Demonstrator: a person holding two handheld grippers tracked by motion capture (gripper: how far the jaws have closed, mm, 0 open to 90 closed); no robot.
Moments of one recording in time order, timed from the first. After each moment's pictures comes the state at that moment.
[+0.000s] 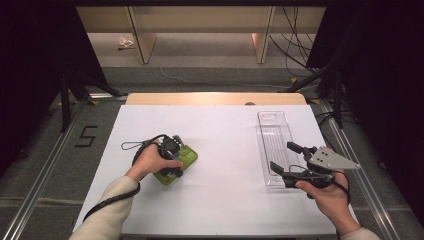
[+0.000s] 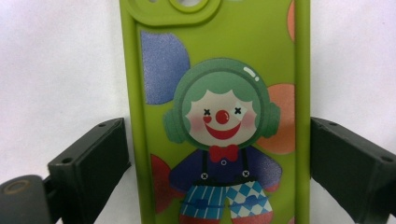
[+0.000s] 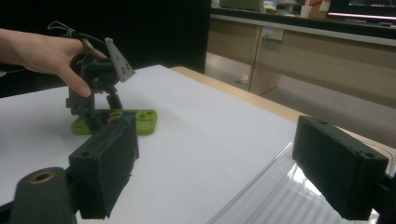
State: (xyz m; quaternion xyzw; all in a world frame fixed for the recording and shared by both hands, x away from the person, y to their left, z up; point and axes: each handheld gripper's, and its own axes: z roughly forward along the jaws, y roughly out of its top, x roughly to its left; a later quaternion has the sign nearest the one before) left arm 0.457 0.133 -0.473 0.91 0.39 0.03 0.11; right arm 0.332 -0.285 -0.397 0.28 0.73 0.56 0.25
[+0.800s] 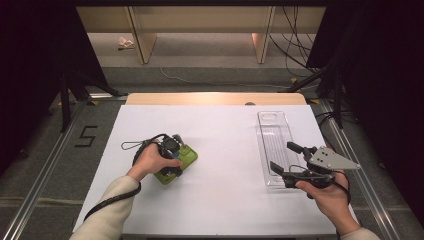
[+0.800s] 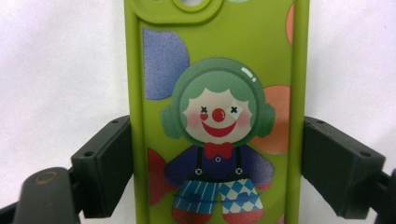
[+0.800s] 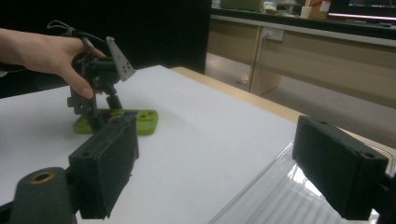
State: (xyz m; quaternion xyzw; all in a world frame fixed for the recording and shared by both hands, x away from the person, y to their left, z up) left arm 0.457 0.132 -0.470 0.91 0.40 0.03 0.10; right arm 0.332 -0.285 -0.396 0.28 0.73 0.57 0.25
